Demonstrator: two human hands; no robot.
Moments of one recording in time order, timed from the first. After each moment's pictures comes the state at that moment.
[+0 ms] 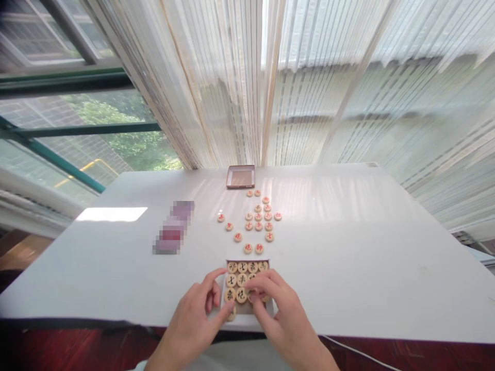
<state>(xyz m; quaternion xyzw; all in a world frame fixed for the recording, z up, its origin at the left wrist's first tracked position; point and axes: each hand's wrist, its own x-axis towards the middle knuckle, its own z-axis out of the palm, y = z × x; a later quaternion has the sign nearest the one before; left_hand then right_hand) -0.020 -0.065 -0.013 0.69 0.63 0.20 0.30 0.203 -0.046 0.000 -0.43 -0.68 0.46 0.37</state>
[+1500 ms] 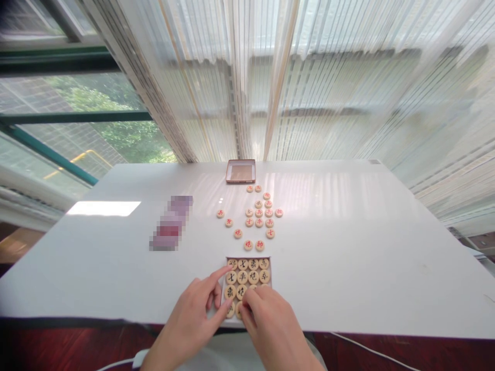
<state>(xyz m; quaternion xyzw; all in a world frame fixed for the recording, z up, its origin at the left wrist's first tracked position) -0.021 -0.063 -0.004 0.71 0.60 0.16 0.33 0.181 -0.061 -0.014 -0.50 -0.81 0.24 0.16</state>
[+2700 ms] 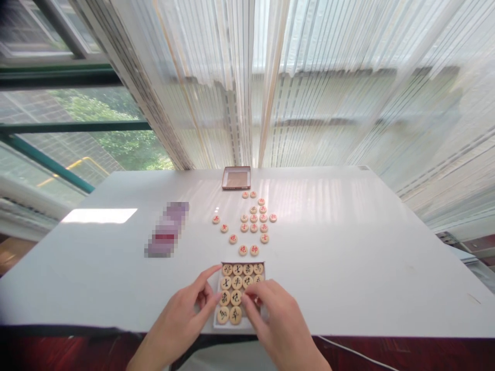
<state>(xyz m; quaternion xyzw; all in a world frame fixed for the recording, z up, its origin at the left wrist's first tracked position) -0.027 -0.056 0.003 0.68 0.61 0.18 0.35 0.201 -0.052 0.006 -0.51 -0.75 0.31 0.28</state>
